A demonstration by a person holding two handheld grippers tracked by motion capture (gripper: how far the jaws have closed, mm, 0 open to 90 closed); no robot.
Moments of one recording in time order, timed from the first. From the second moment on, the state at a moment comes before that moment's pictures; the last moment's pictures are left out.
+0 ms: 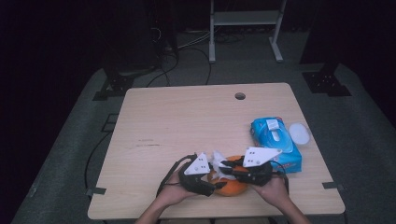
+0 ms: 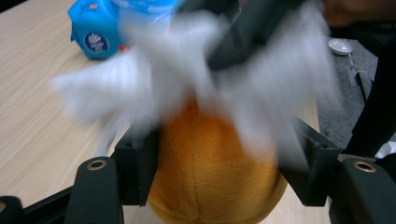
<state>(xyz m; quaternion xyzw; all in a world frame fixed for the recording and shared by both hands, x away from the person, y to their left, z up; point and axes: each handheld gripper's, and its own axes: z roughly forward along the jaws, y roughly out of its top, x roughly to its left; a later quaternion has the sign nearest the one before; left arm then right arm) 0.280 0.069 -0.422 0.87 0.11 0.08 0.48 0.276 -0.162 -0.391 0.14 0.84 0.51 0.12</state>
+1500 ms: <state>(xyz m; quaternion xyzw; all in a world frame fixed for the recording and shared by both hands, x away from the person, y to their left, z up) 0.289 0.096 -0.421 0.86 0.12 0.08 0.49 0.303 -0.207 -0.403 0.23 0.82 0.52 0.10</state>
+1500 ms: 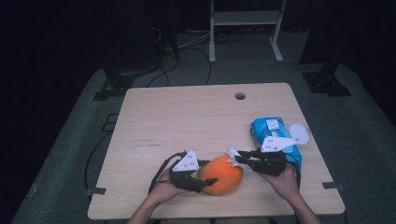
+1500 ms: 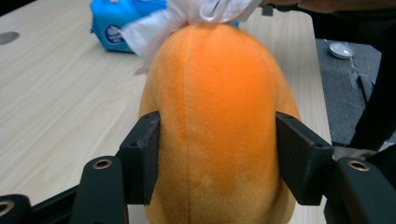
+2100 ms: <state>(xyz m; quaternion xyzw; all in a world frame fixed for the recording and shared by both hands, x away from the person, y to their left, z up) 0.283 0.090 -0.412 0.84 0.12 0.10 0.51 0.306 -0.202 -0.407 0.23 0.81 0.53 0.08</state>
